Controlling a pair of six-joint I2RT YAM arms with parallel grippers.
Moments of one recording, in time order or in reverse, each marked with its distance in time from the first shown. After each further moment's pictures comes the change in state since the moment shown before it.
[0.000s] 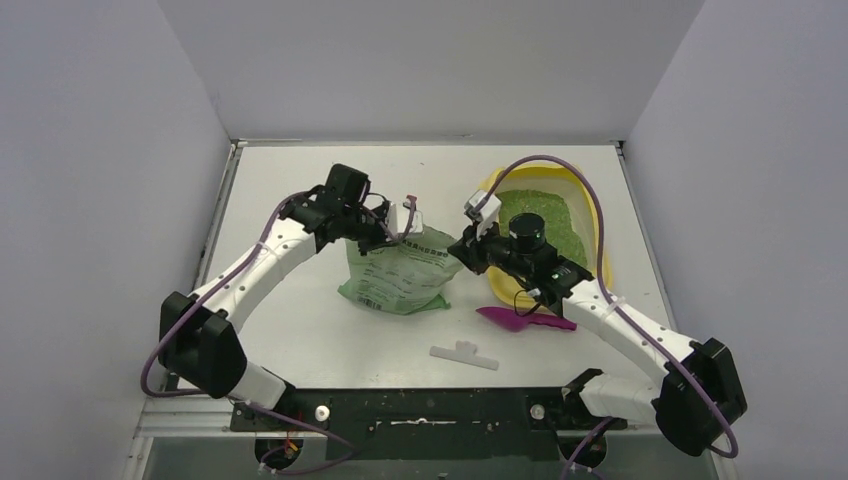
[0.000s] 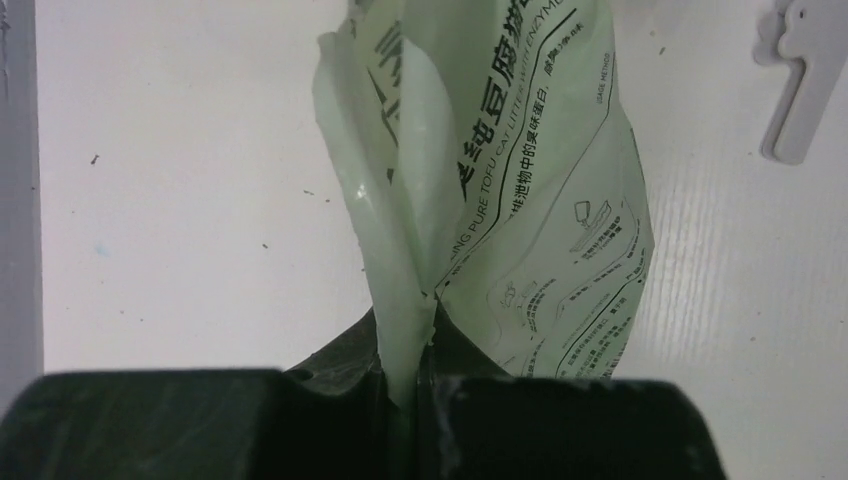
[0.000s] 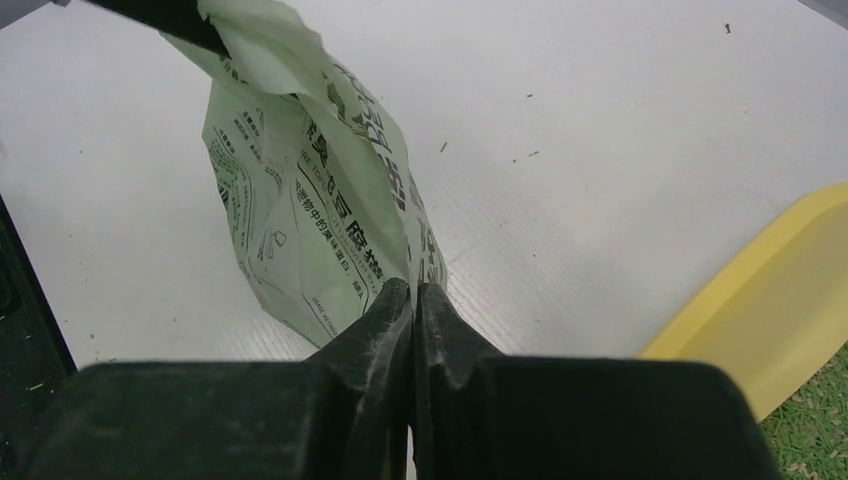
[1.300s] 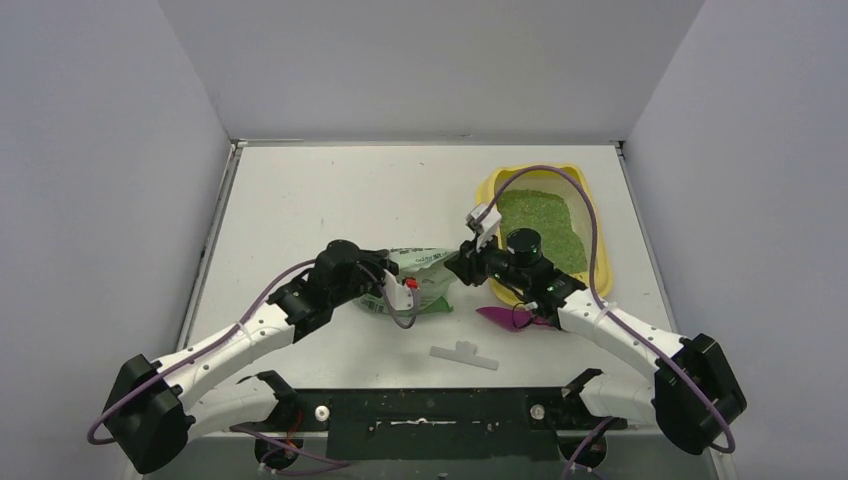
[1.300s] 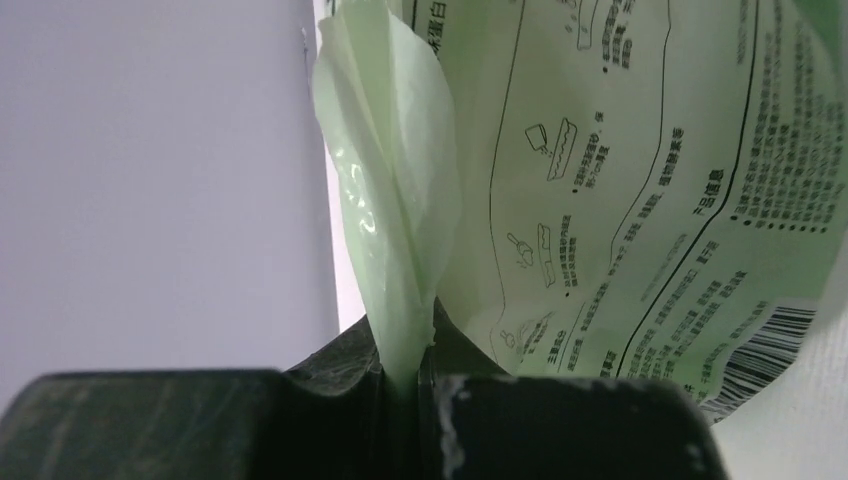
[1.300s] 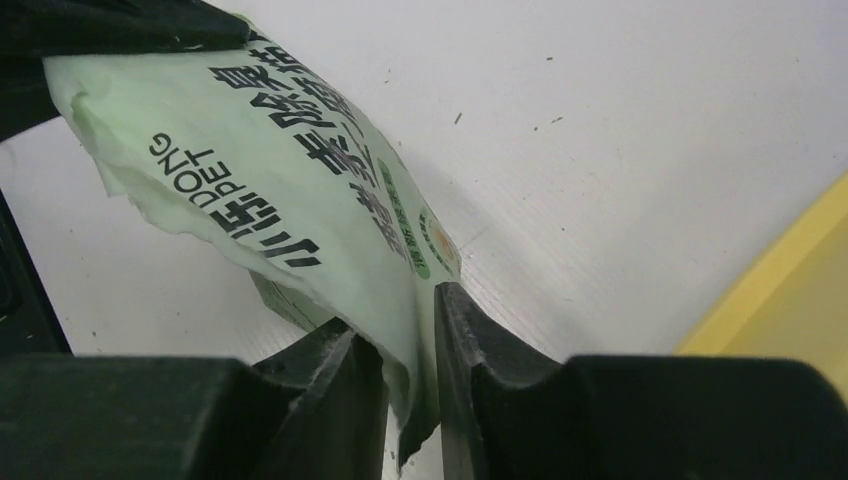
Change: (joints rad) left arm -0.233 -0.453 -0.656 0.638 -0.464 0.240; right arm 0.030 0.003 -0.148 0.155 0.026 0.048
